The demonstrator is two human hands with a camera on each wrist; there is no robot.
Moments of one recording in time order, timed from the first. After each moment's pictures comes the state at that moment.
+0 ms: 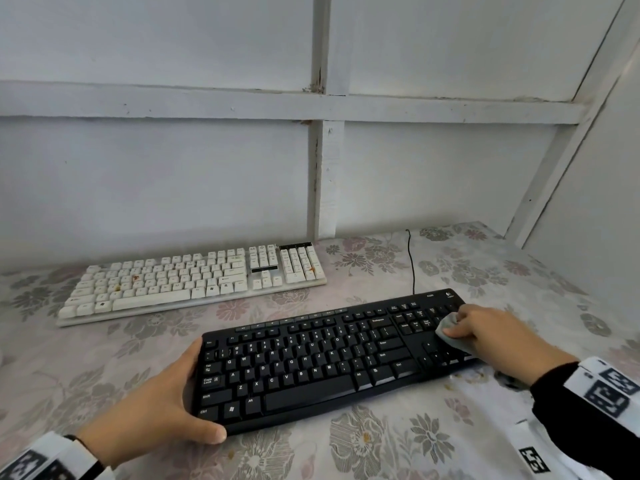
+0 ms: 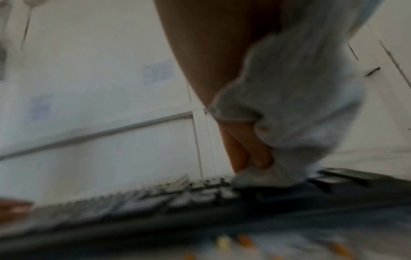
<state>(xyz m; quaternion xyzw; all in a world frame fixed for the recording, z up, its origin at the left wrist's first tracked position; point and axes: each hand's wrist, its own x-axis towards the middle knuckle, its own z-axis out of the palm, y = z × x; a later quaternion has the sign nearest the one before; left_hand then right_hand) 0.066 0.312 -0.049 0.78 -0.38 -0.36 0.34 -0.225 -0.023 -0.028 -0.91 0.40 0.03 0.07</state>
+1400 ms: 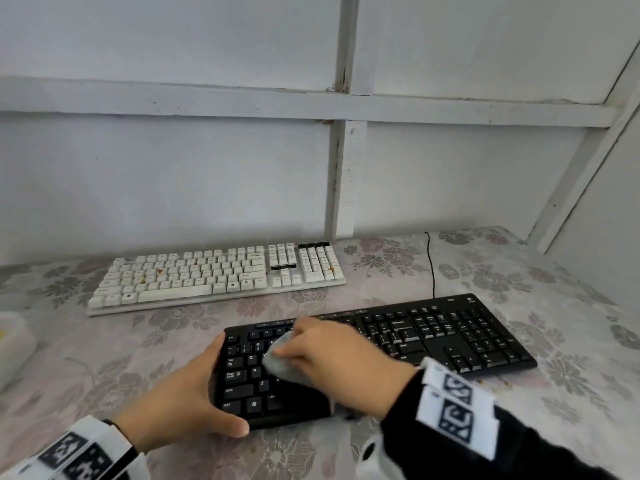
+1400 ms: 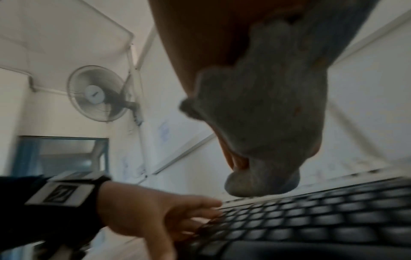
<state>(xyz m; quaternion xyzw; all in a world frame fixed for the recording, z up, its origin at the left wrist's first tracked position) 0.066 0.313 -0.049 0.79 -0.41 -0.33 0.31 -0.081 0.152 0.010 -0.99 0.04 -0.02 0.15</state>
